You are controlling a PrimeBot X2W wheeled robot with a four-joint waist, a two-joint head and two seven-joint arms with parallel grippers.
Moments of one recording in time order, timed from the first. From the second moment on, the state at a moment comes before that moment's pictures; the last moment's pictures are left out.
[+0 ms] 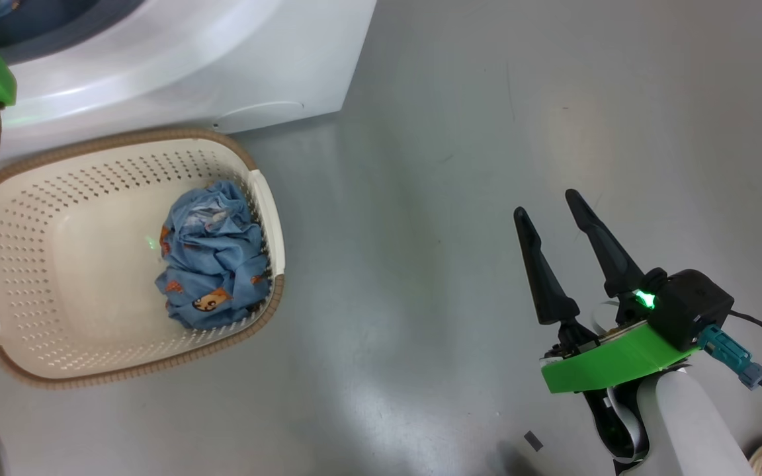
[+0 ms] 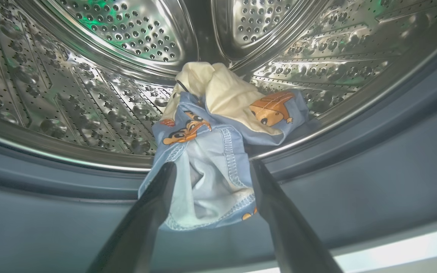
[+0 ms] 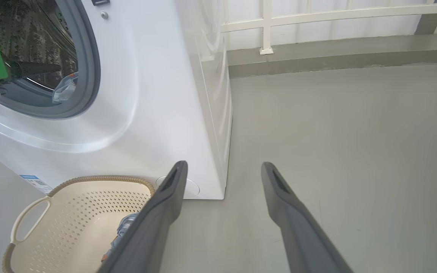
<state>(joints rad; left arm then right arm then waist) -1.14 0.26 -0.03 0.79 -0.21 -0.11 0.07 -0.29 -0.06 0.16 0.06 0.24 0.13 -0.26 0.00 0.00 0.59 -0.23</state>
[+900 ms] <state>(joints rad) -1.32 0.27 -0.03 1.09 -0.23 0.00 0.10 -0.29 -0.05 0.18 0.05 0.26 0.13 -0.26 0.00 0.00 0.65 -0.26</state>
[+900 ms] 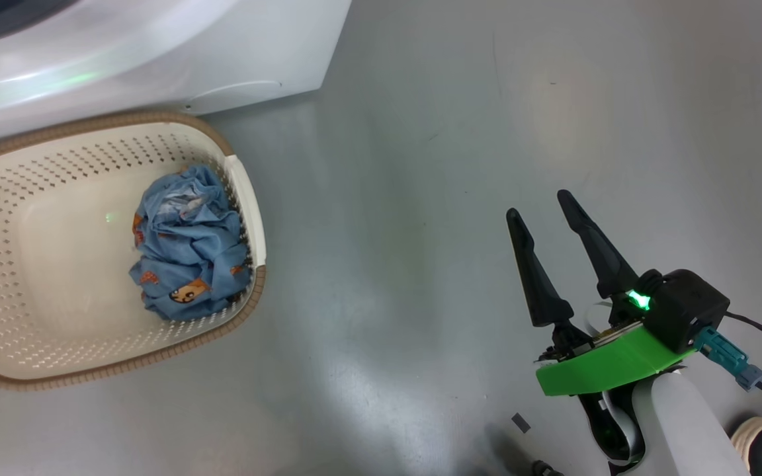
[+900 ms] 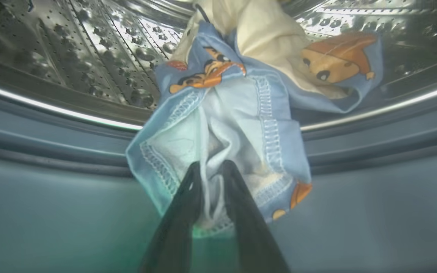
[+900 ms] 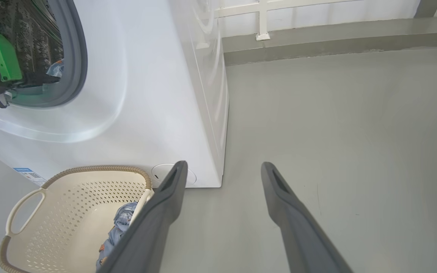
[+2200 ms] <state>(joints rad) -1.63 0.30 -0.15 1.20 -0.20 -0.07 -0.08 -0.29 -0.05 0.20 0.04 0.29 0.13 -0.26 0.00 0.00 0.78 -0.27</state>
